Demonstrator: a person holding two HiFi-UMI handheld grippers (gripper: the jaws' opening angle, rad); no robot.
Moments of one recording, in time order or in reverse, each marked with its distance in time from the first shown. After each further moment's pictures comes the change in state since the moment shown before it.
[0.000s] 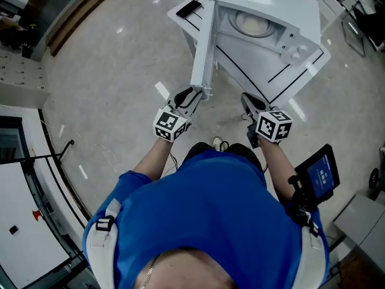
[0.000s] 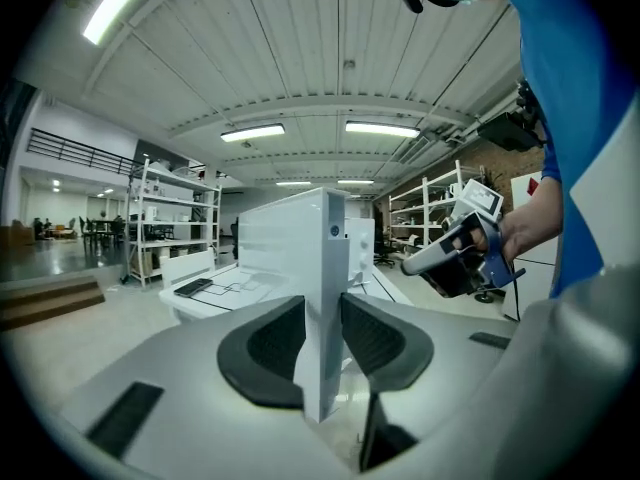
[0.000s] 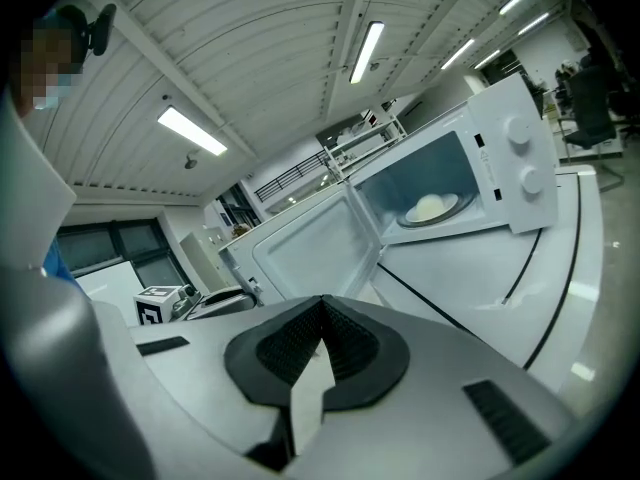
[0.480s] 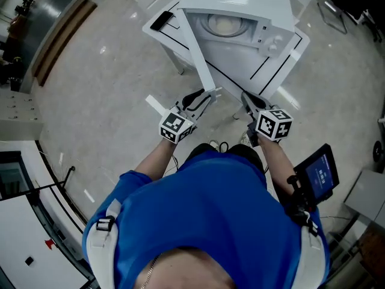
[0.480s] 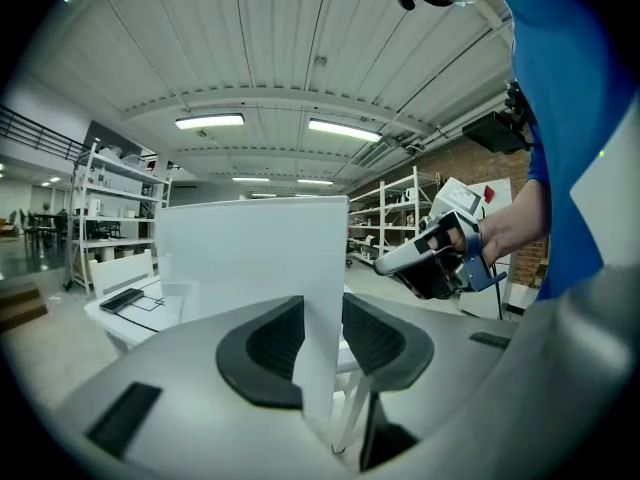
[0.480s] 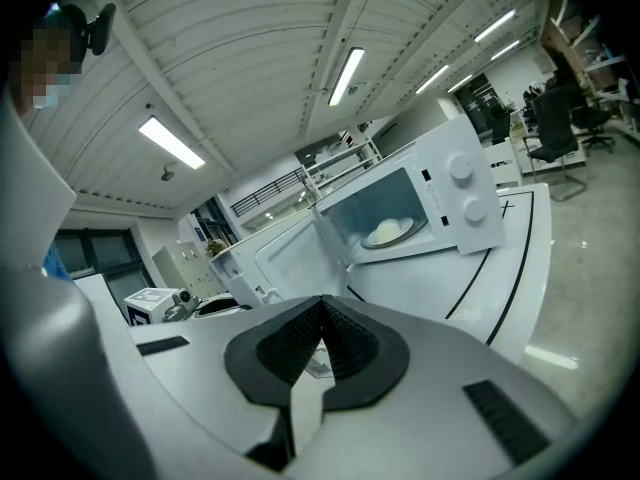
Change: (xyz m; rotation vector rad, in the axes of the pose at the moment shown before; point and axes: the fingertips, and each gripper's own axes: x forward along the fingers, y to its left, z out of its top) left arm 0.067 -0.067 0.019 0.049 -0.003 -0.262; right arm -0.047 -0.044 0.020 0.038 -0.104 -0.141
